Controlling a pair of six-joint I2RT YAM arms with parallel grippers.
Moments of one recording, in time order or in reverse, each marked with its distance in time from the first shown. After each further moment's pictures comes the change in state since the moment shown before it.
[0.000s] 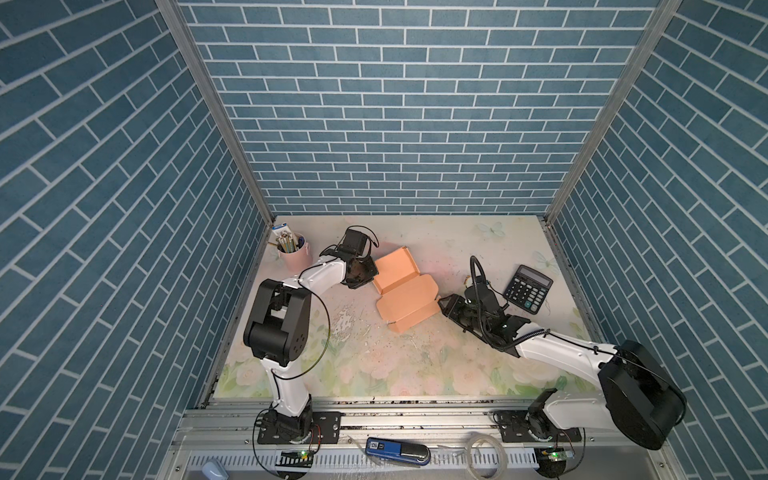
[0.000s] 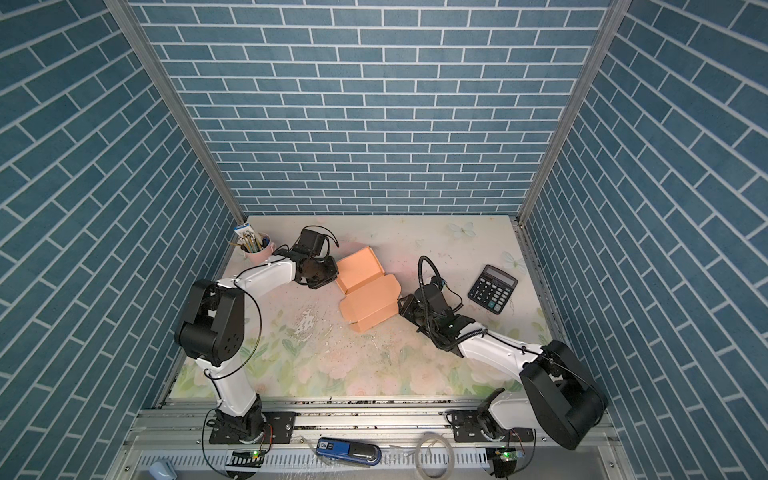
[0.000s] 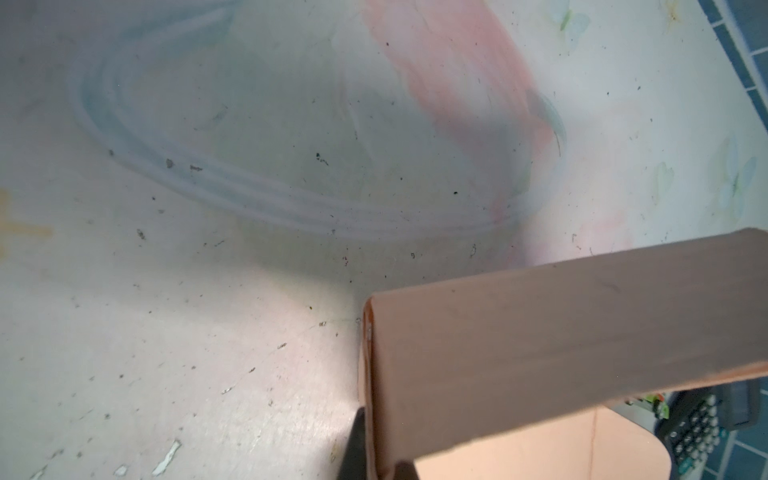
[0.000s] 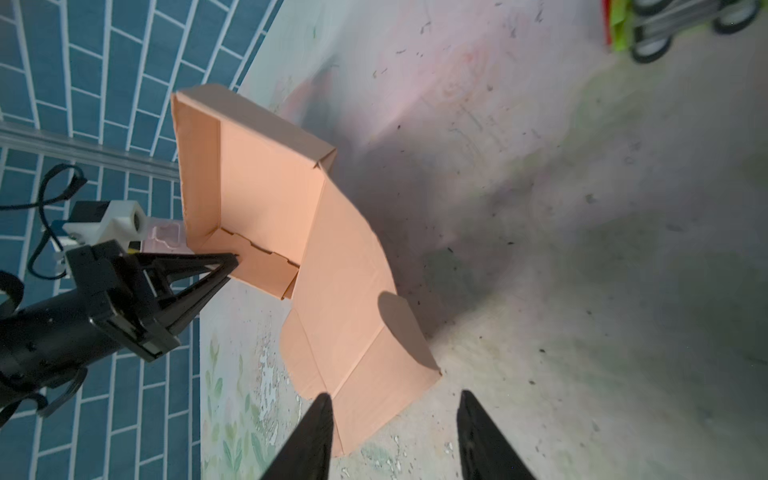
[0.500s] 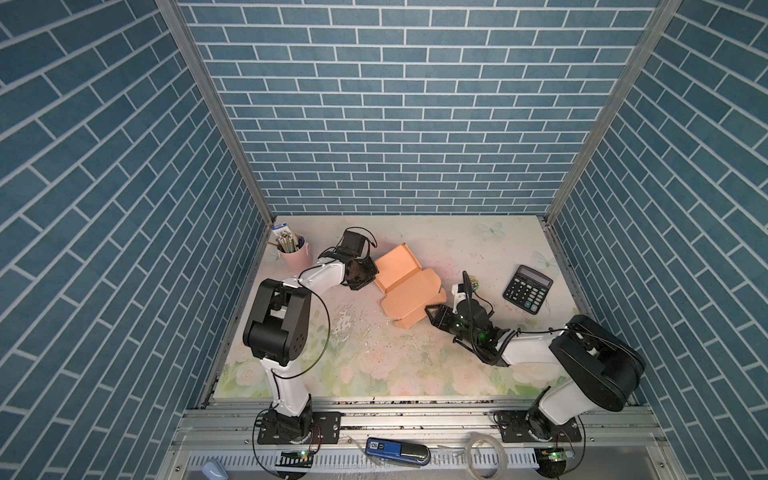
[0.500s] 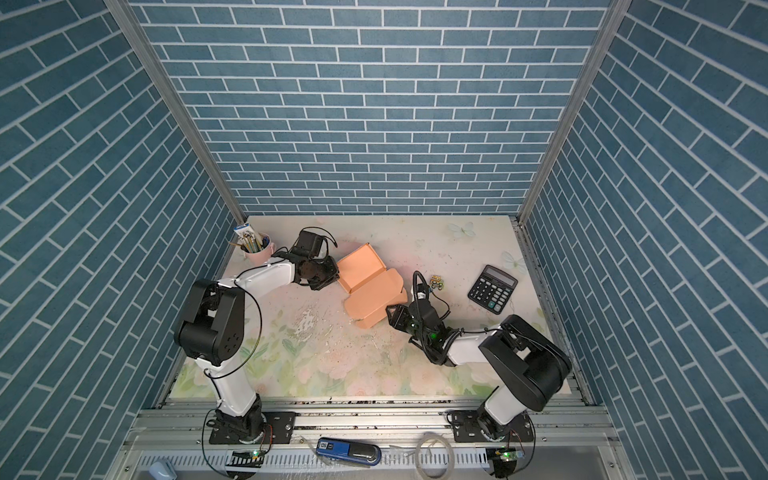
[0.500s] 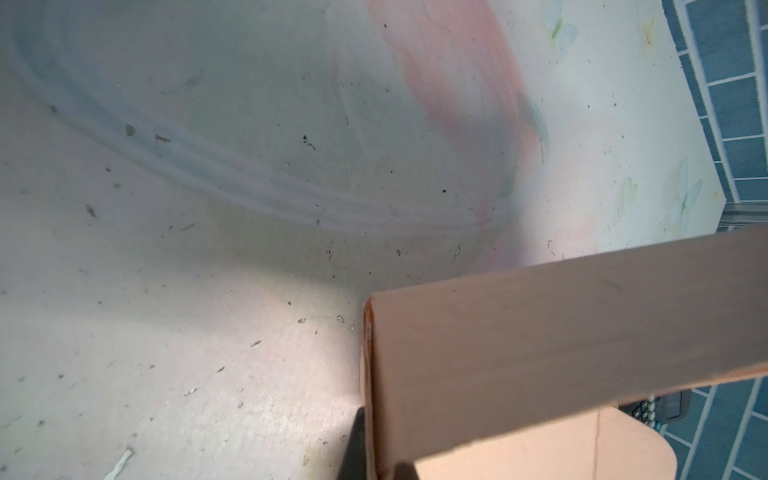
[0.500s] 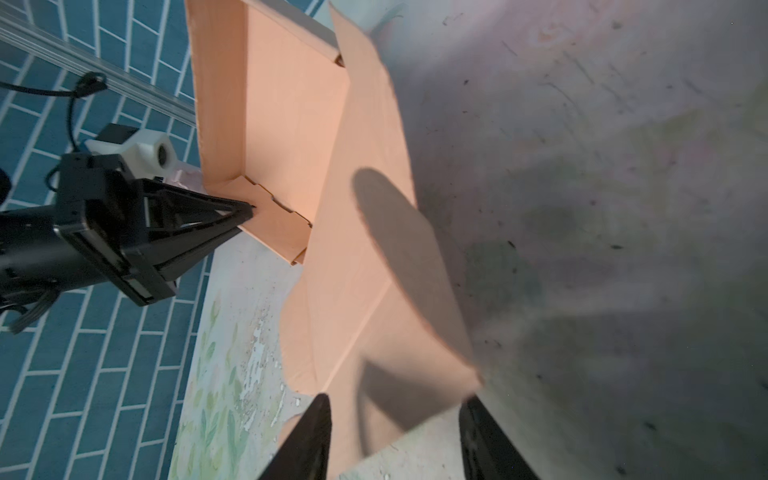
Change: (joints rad) left arm 0.004 0.000 -0.028 0.060 0.061 -0.074; right arm 0.059 0.249 -0.129 0.549 -0.003 -0.106
